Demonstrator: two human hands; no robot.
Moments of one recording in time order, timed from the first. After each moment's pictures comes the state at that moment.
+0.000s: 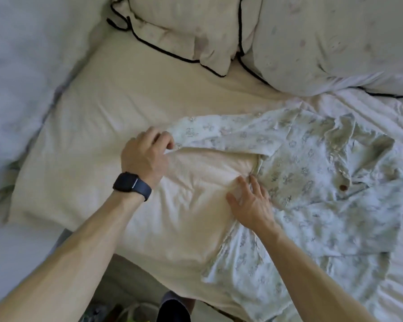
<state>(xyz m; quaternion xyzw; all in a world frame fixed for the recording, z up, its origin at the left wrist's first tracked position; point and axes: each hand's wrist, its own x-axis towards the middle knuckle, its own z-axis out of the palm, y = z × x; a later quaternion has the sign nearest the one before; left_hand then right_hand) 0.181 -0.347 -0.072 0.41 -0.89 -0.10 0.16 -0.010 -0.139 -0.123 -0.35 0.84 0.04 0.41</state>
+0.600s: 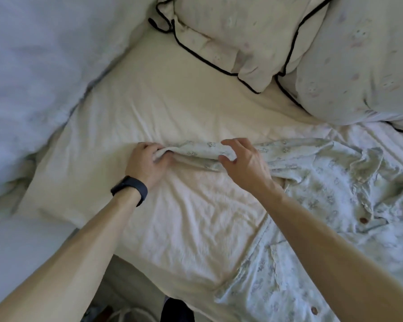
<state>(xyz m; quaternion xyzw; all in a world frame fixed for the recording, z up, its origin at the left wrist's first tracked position) 0.247 -0.397 -0.132 0.60 -0.70 -0.38 0.10 0.006 -0.301 -0.095 -0.53 0.79 -0.11 0.29</state>
